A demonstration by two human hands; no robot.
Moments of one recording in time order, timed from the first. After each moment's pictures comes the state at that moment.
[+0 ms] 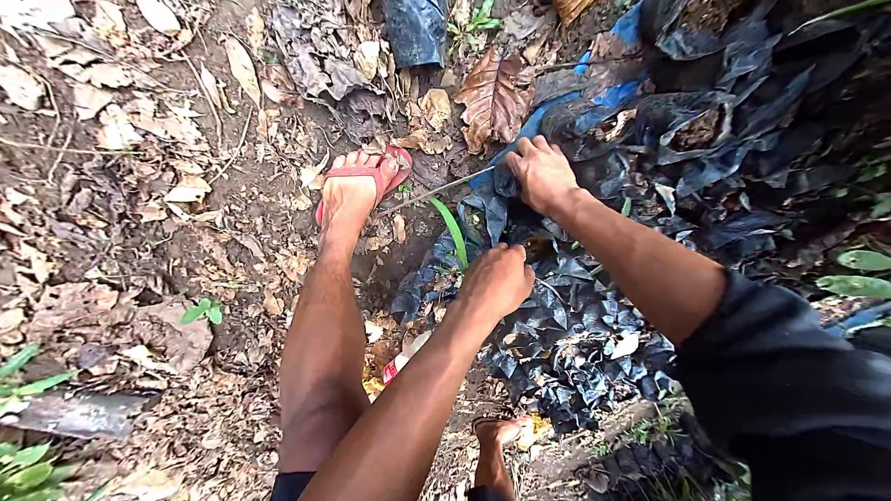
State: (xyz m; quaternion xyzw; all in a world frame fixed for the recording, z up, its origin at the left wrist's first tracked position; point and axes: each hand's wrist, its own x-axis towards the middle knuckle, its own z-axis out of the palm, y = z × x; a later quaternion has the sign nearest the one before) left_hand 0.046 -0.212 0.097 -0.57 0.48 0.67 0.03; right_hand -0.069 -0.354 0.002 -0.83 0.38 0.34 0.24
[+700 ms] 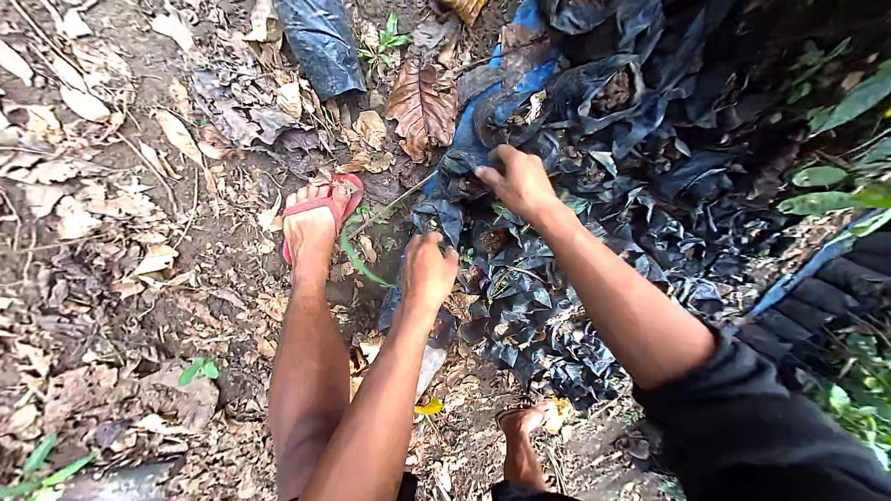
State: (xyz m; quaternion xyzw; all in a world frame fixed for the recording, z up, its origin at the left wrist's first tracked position) left_hand 0.061 -0.202 0.068 -0.70 0.40 0.59 0.01; right_hand -0.107 -0.340 0.062 -0.63 0.66 0.14 0.39
